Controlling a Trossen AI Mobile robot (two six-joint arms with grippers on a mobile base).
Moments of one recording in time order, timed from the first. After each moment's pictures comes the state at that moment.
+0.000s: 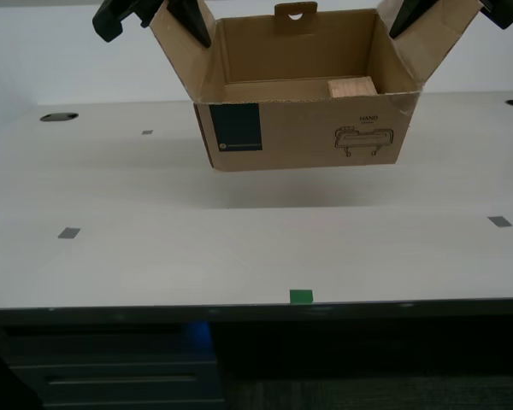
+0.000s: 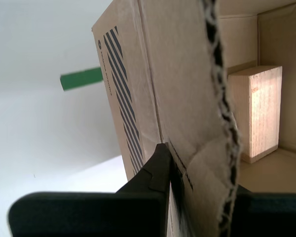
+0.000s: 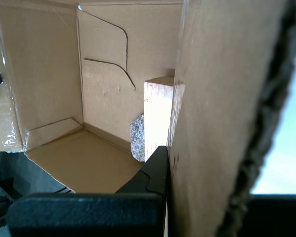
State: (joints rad) arm 0 0.25 1.59 1.36 -0.89 -0.52 0.21; arm 1 -0.50 1.65 1.37 -0.68 0.31 -0.33
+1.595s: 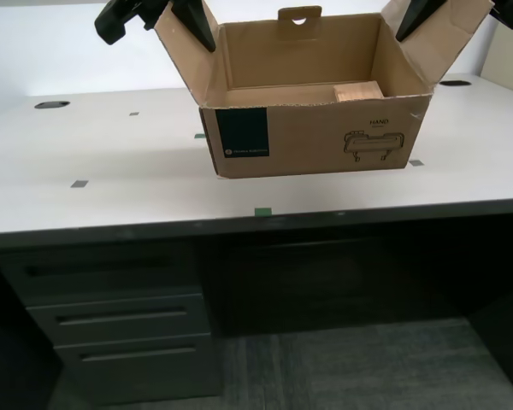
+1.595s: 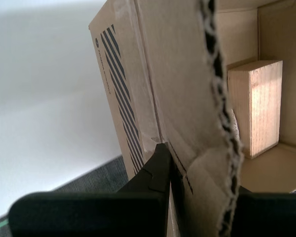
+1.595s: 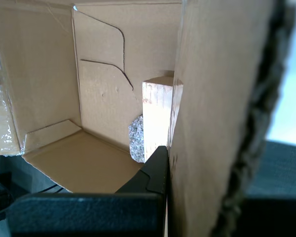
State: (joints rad) arm 0 0.25 1.59 1.36 -0.94 -0.51 0.20; arm 1 -0.53 1.64 1.37 -0.71 0.31 -0.35
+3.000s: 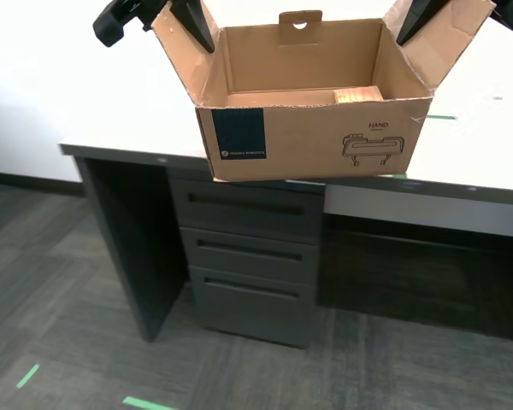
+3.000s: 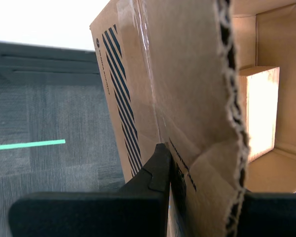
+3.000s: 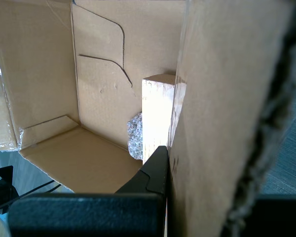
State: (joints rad) arm 0 0.26 1.59 1.36 -0.97 -0.51 0.20; arm 1 -0.53 1.64 1.37 -0.72 0.33 -0.37
